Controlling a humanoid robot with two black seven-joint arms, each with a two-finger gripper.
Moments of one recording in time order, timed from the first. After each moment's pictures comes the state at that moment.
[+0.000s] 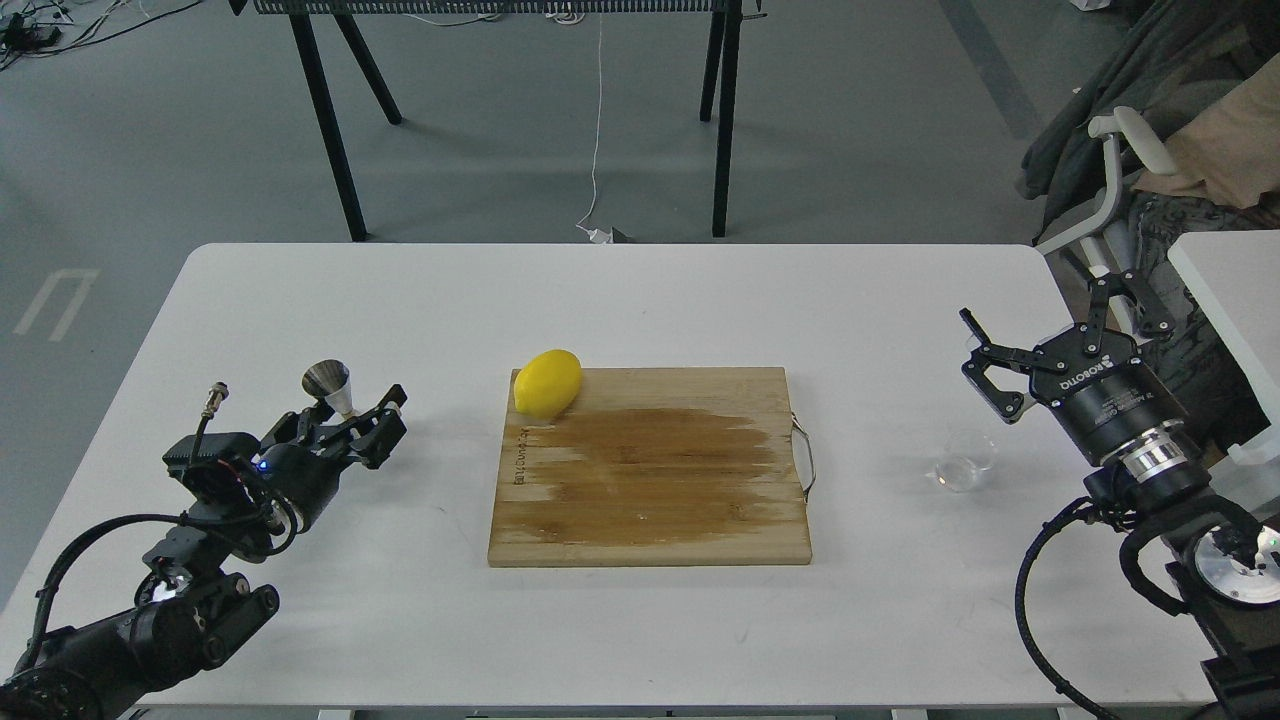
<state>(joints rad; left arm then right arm) -0.44 0.24 -0.64 -0.42 1.69 0.49 -0.49 0.11 -0.38 1.36 1.20 0.10 0.49 -0.11</state>
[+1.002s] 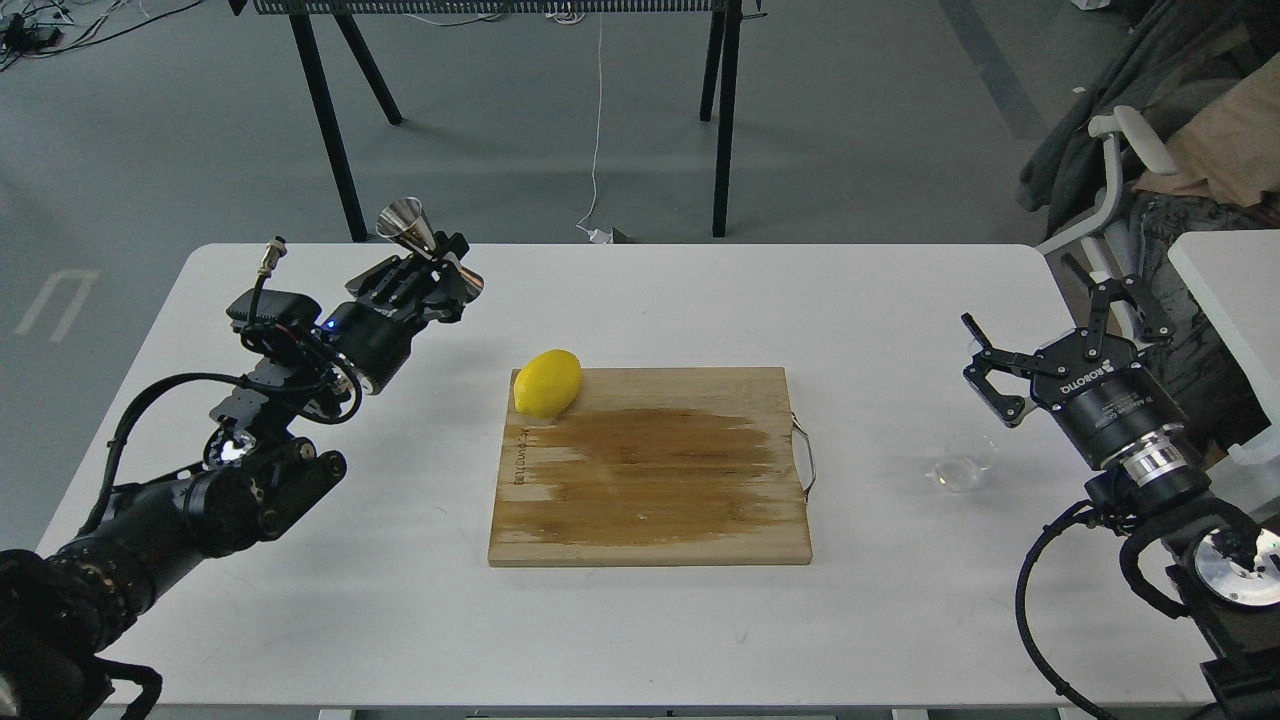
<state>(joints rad) -0.73 0.16 -0.55 -0.57 1.70 0.49 -0.49 0.12 -0.38 1.36 1.17 0.10 0.49 -0.11</state>
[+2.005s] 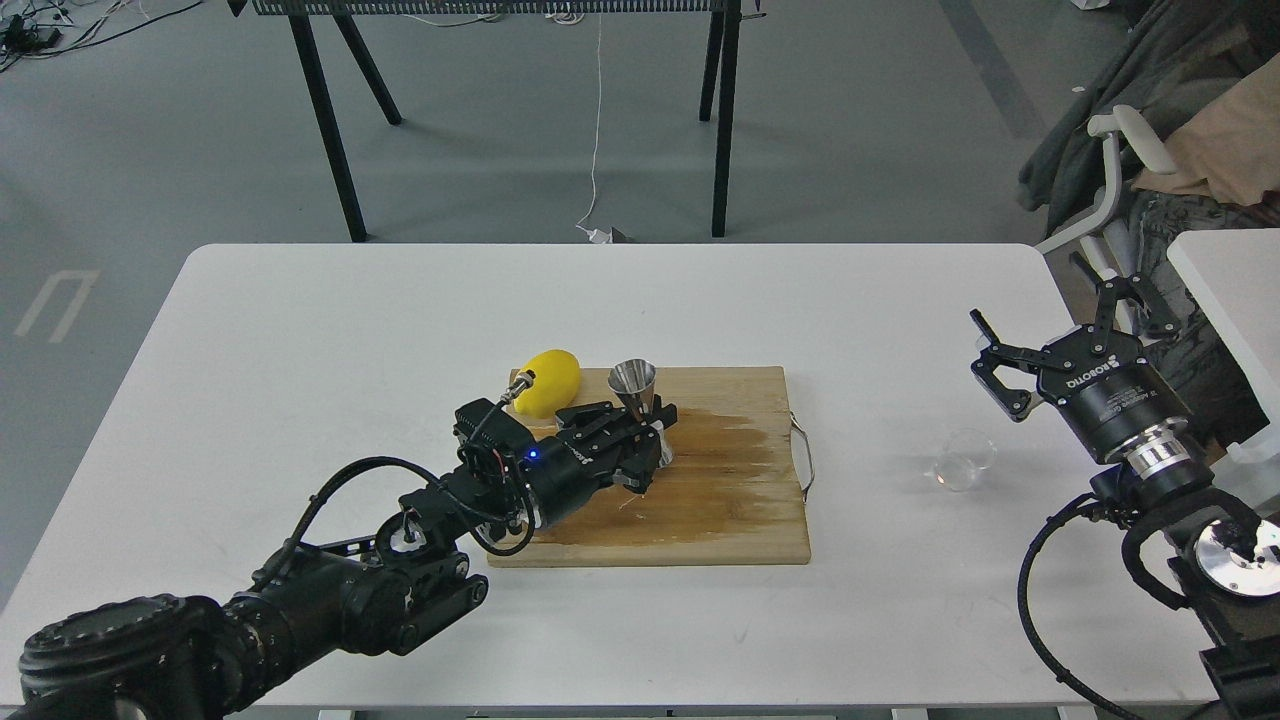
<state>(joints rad) -0.61 -0.04 -0.29 -0.54 1.79 0.49 -0.49 0.14 -0.37 1.36 1.12 0.10 0.49 -0.11</state>
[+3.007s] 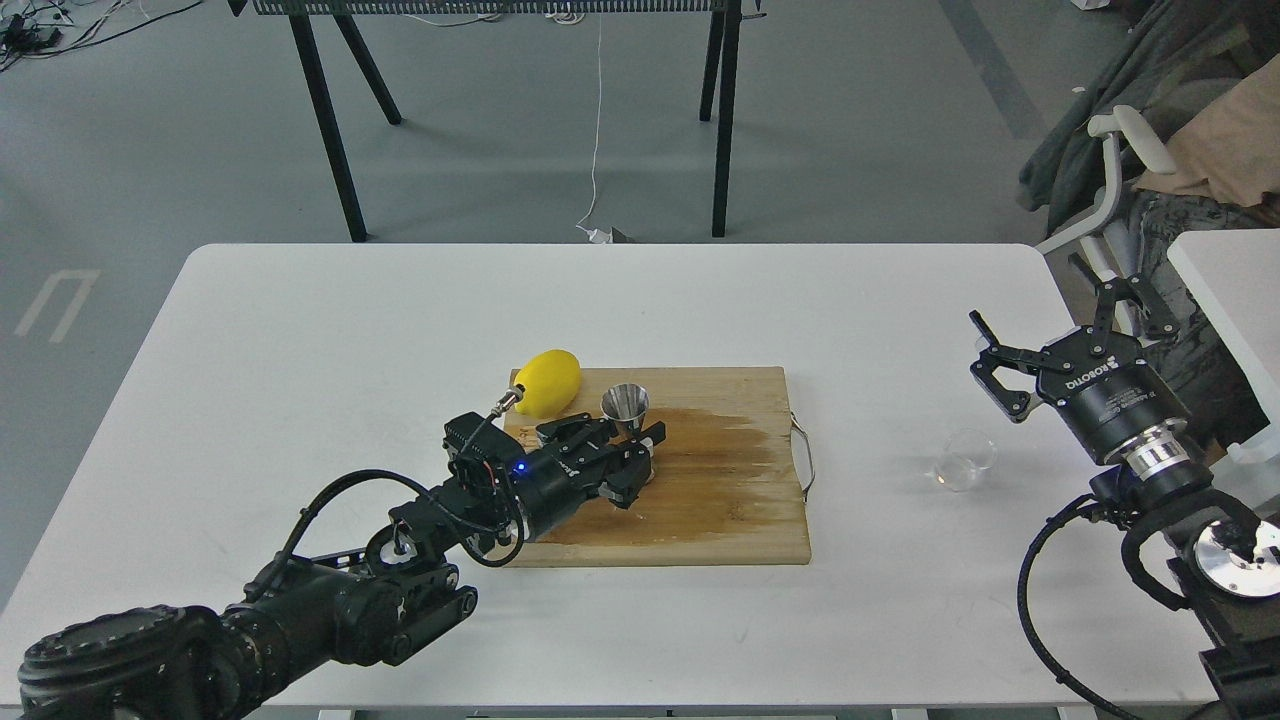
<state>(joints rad) -0.60 -0.04 -0.28 -0.50 1.79 0.49 -0.49 0.14 -0.37 1.36 1.12 0.10 0.49 -0.11</state>
